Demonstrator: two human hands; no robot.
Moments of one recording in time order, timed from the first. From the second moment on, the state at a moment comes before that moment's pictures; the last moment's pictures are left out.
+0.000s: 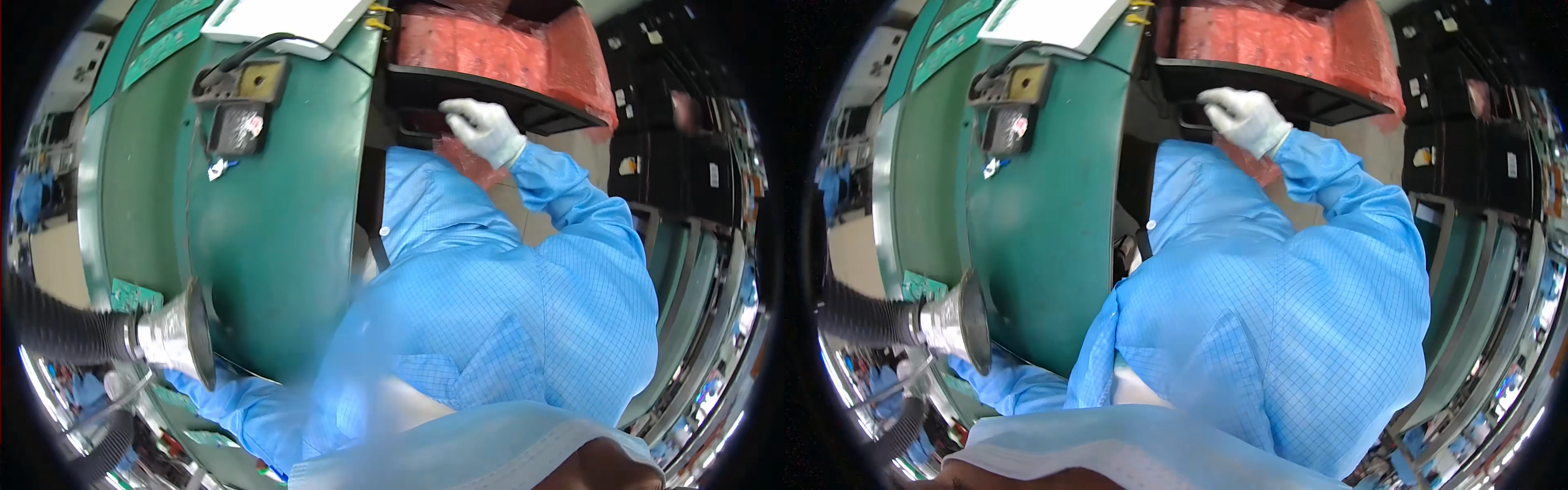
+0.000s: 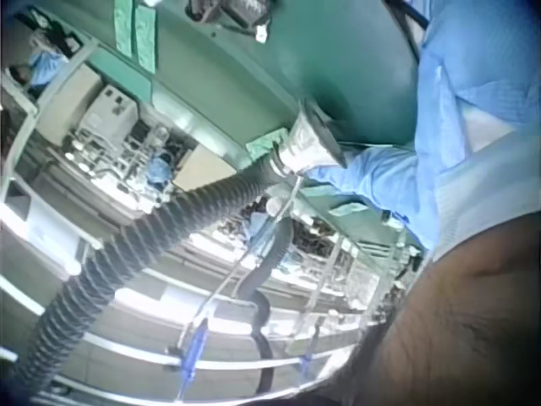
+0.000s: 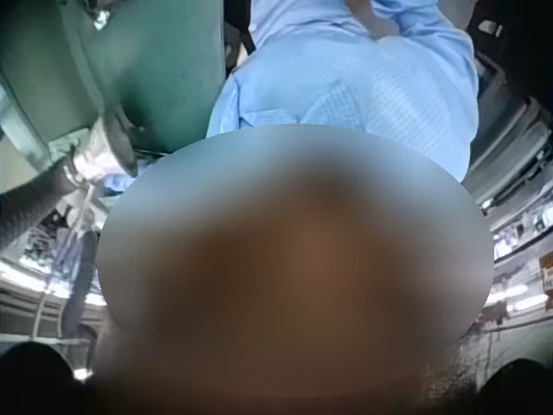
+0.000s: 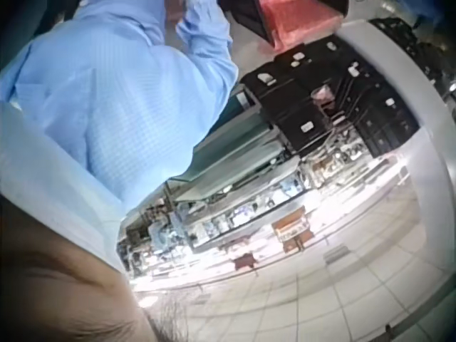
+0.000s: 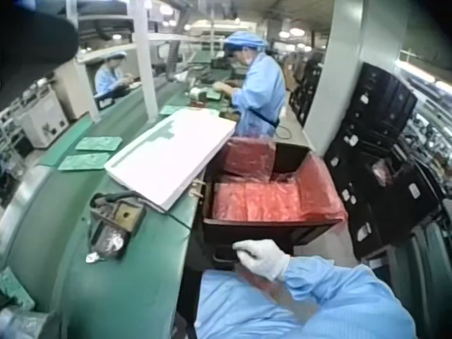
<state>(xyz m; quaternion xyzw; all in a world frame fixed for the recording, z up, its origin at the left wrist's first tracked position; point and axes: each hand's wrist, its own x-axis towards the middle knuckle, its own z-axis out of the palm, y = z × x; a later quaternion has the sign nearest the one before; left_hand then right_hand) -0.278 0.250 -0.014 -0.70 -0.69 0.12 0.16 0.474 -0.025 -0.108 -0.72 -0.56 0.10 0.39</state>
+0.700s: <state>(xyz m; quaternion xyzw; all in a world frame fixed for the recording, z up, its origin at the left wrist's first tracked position) -0.249 0.026 -0.042 -0.58 -0.77 0.12 0.25 0.714 0.150 -0.293 -0.83 -0.48 0.28 -0.08</state>
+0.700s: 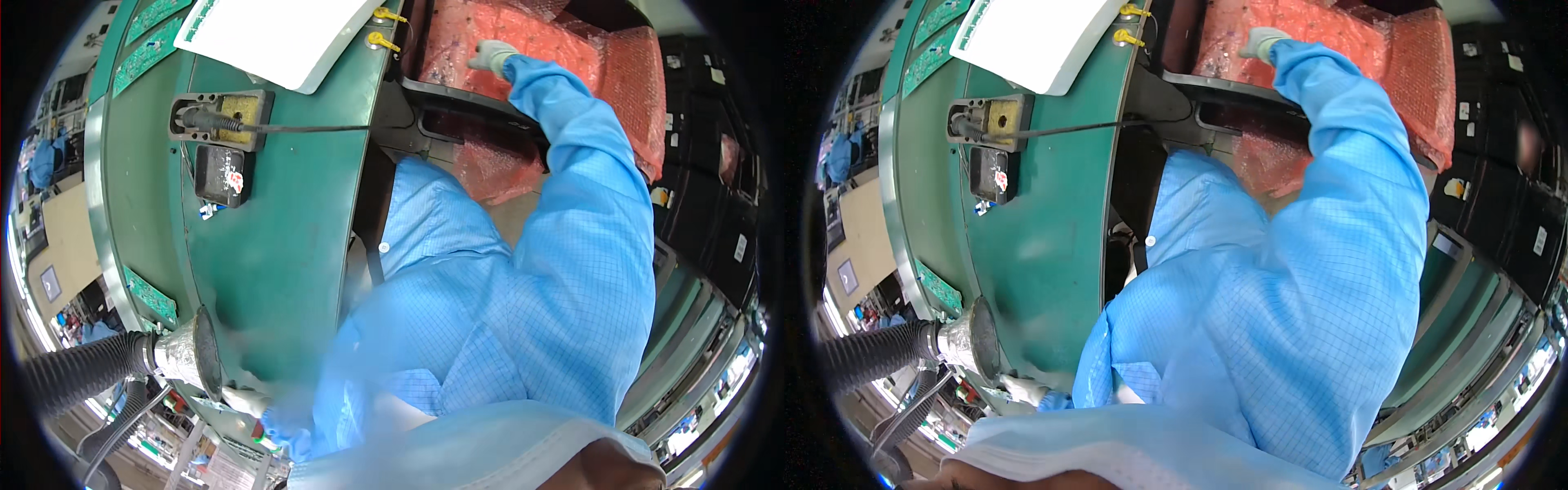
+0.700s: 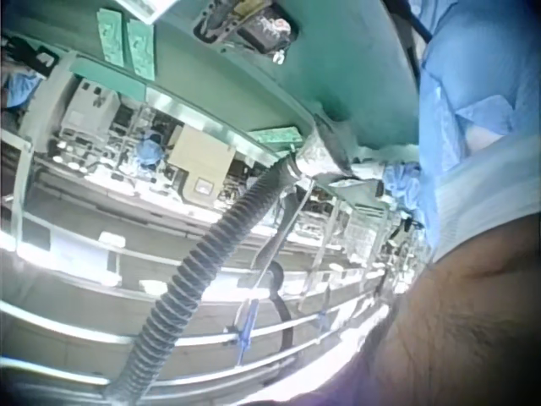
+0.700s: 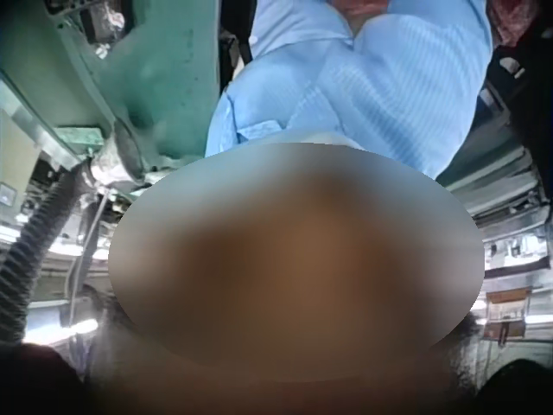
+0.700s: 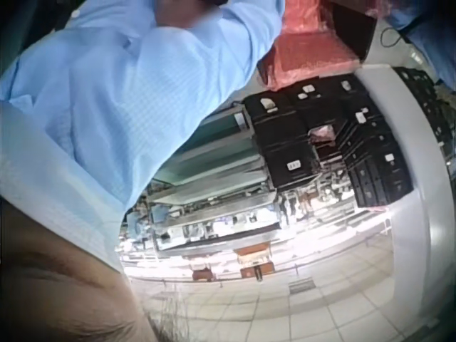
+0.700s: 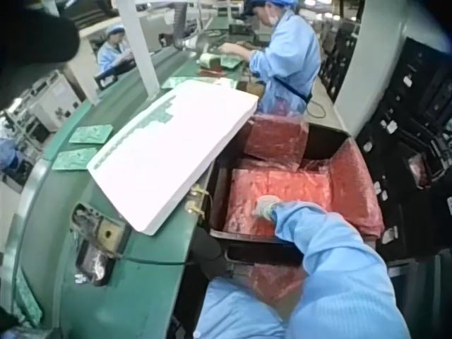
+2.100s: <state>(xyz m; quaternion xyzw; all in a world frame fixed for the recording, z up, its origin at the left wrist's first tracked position) -0.147 -0.008 -0.075 -0.48 -0.85 -0.14 0.15 1.002 -0.087 -0.056 -0.96 -0.18 -0.07 0.17</state>
